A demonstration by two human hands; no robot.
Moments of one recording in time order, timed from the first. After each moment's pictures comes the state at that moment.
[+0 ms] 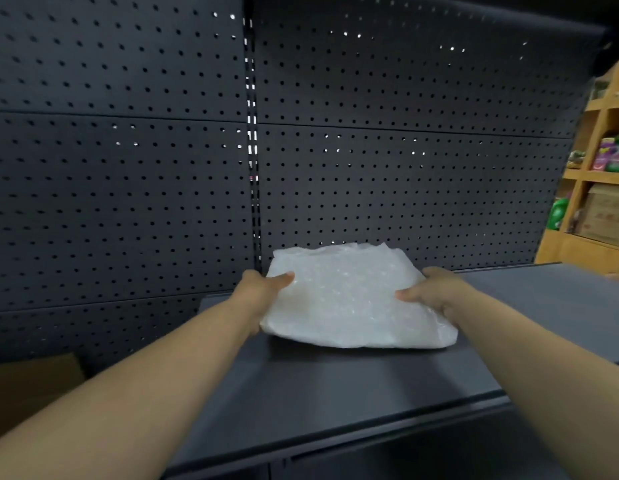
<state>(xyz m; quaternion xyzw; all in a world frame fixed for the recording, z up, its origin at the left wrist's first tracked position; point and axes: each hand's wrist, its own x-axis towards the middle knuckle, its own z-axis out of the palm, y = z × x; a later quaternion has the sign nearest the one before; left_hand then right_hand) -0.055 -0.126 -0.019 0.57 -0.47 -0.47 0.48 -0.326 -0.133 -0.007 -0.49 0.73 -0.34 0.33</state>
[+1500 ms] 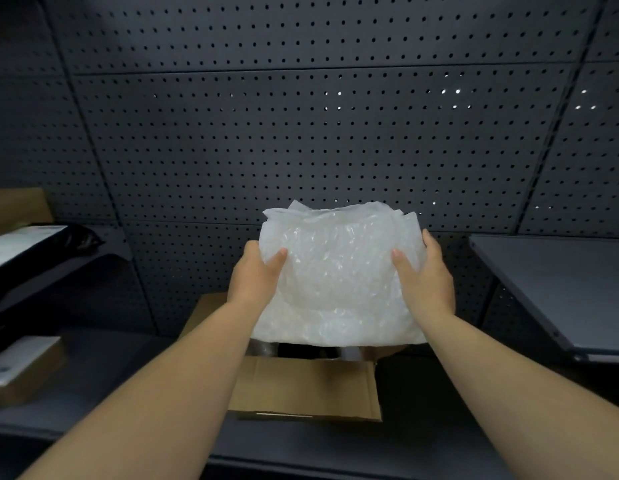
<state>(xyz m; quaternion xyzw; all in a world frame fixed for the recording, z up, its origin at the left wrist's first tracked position) 0.368 0.054 -0.070 0.75 -0.45 -0.15 0.47 0.142 0.006 -0.078 -0.59 0.58 -0.49 0.27</state>
